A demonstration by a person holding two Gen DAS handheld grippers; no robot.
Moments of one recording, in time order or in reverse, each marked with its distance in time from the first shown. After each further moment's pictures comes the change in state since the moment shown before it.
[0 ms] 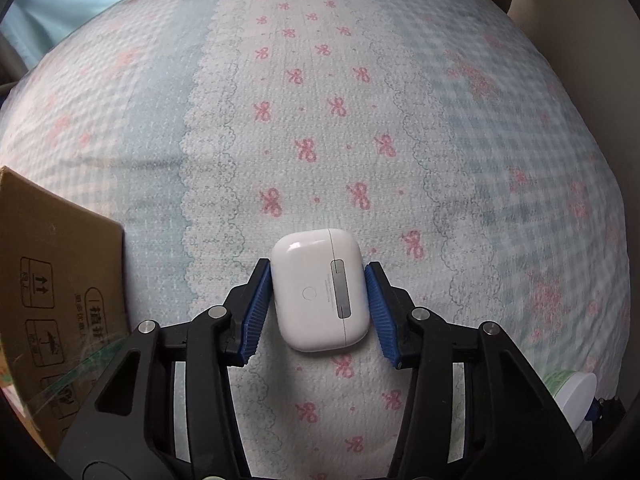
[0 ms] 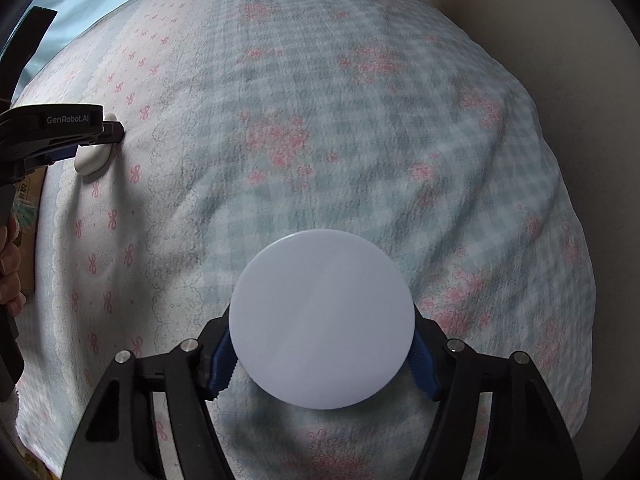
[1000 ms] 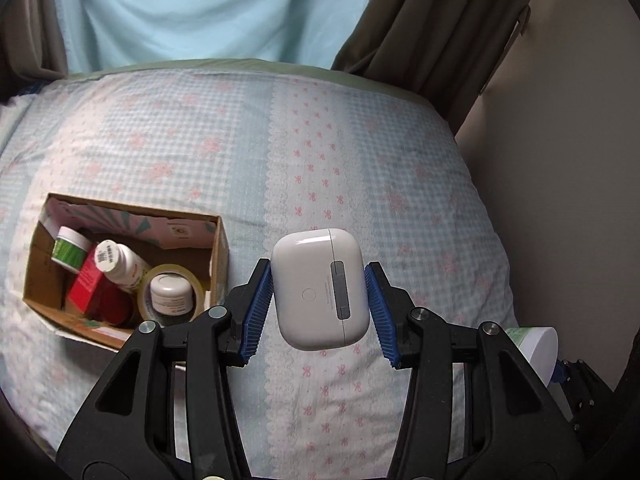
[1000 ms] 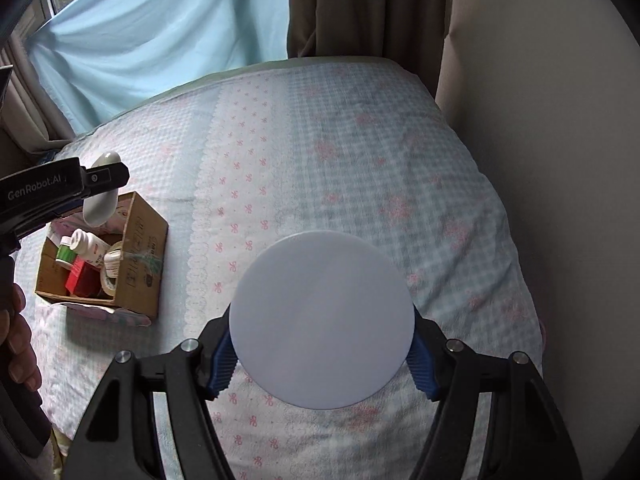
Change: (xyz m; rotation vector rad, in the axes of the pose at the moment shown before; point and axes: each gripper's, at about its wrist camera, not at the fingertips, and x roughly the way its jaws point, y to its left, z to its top) left arm -0.266 0.058 -0.027 -0.162 -0.247 -0.135; right arm -0.203 0.032 0.030 -0.106 -0.254 0.147
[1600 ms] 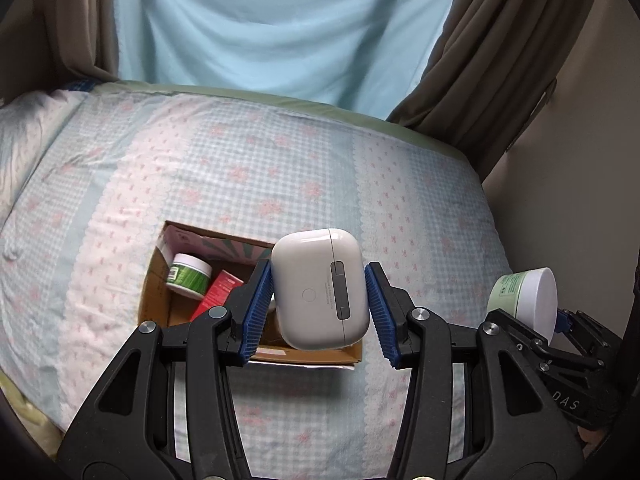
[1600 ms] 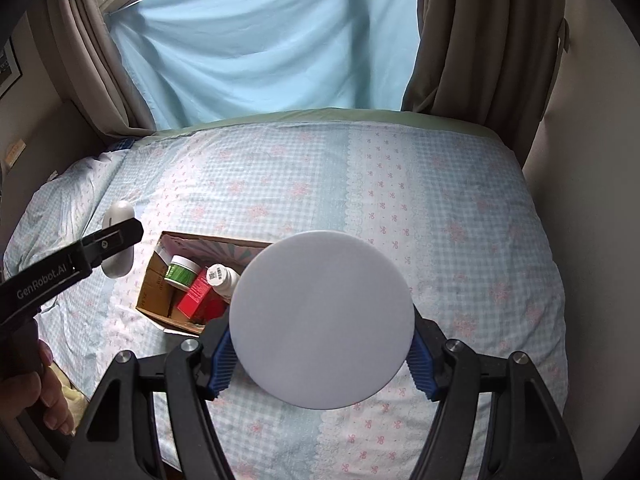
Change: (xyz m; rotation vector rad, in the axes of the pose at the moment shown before) left arm -0.123 0.180 0.041 -0.069 -0.068 0.027; right arm -0.057 0.188 0.071 -0.103 -0.041 0.150
